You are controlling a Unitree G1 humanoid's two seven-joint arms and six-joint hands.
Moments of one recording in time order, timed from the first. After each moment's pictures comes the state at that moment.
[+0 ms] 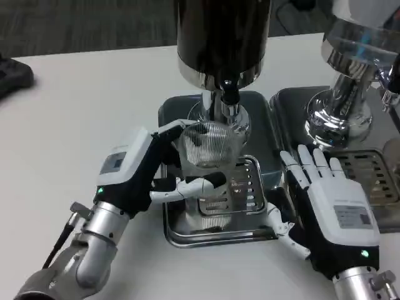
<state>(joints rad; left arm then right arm) -0.47 0.33 -0.35 1.05 0.64 -0.79 0.55 0.09 -0.30 0.38 0.11 -0.93 0.03 -0.48</state>
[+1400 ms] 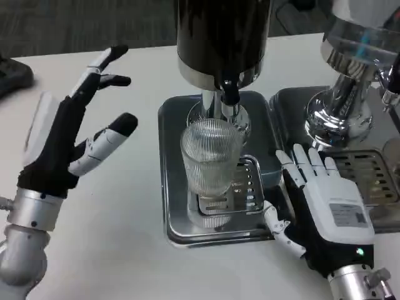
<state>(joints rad) -0.30 0.47 -0.10 0.73 0.18 -0.99 0.21 0.08 -0.29 0.39 0.13 -0.91 0.03 -0.48</state>
